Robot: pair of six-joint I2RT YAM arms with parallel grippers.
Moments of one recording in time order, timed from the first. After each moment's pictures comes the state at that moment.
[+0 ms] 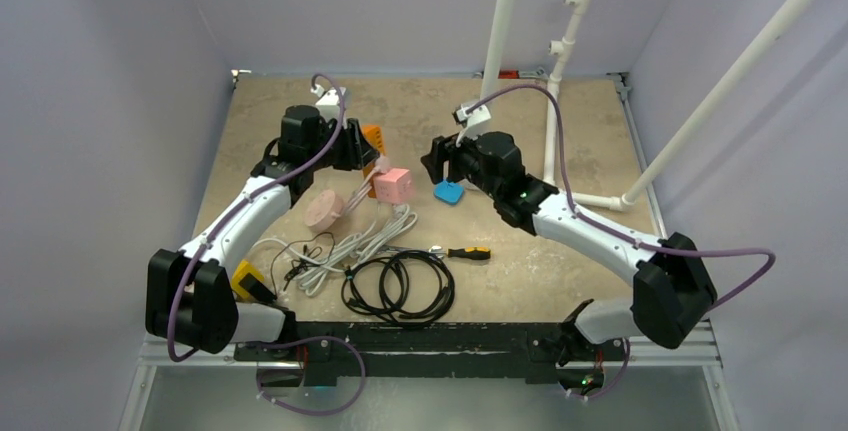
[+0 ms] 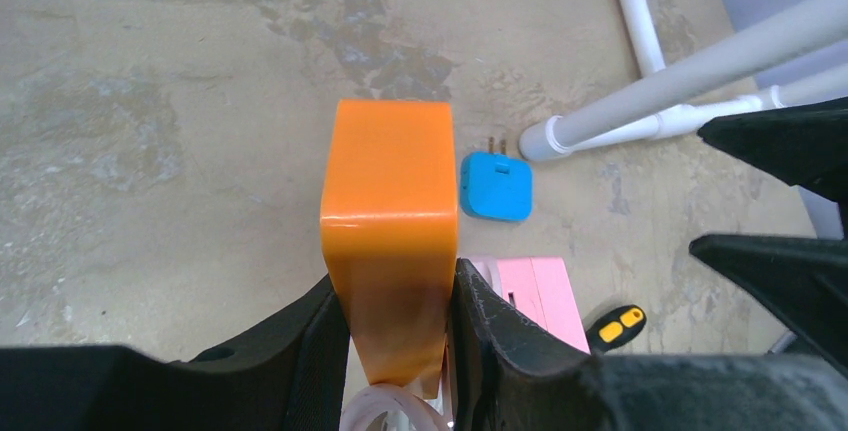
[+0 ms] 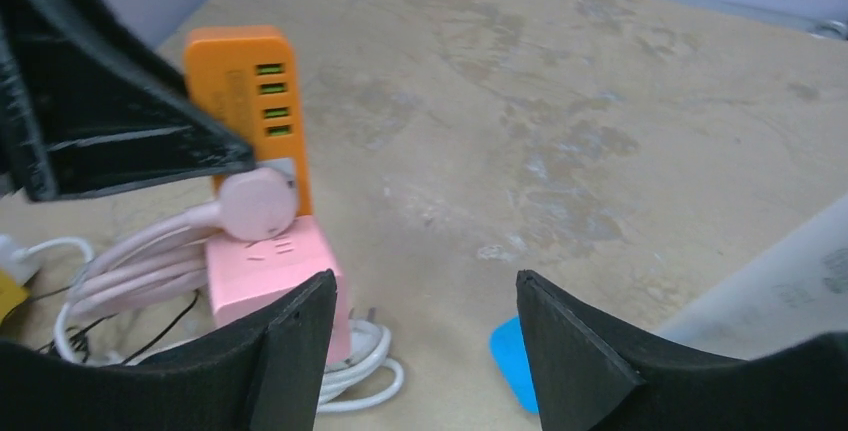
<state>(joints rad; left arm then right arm) -0.27 1.34 0.98 -0.14 0.32 -0.31 0.71 1.40 0.97 0.16 0.14 0.23</state>
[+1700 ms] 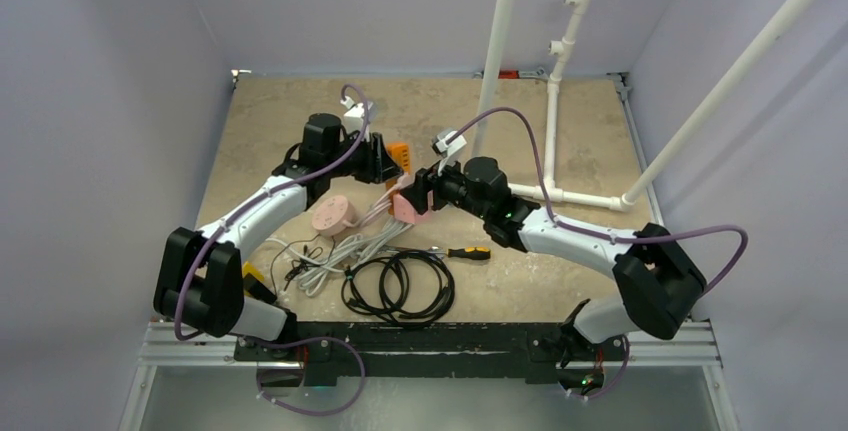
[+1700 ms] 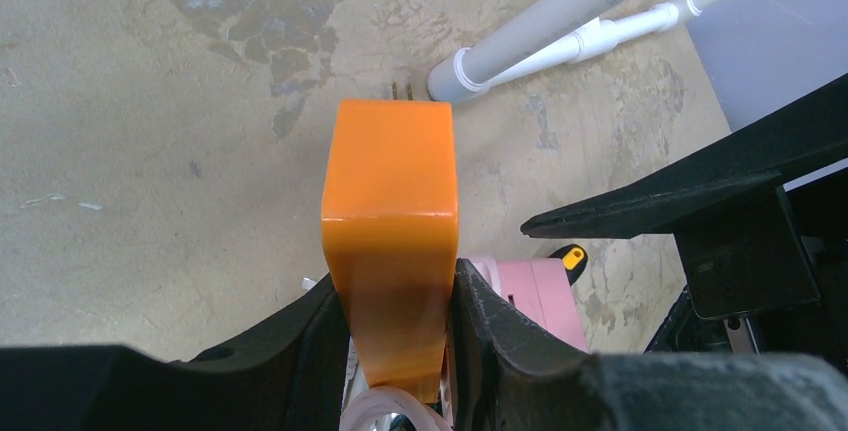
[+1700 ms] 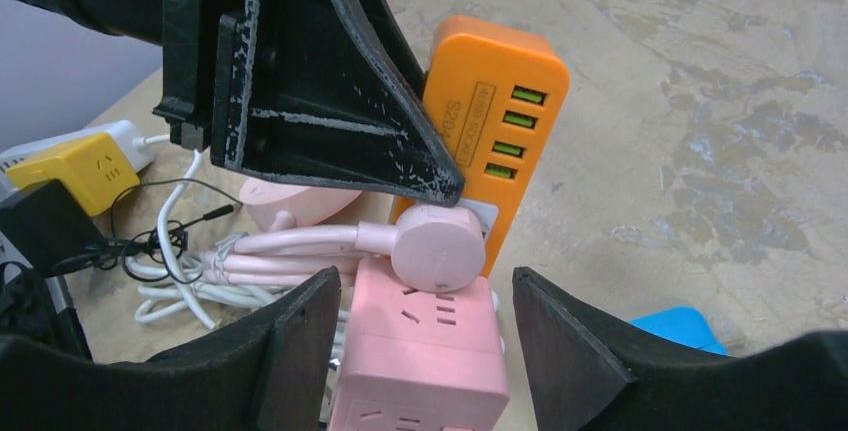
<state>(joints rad) -0.35 1.42 0.94 -0.03 0.51 -0.33 0.79 1.44 0.81 0.41 -0.08 0.23</state>
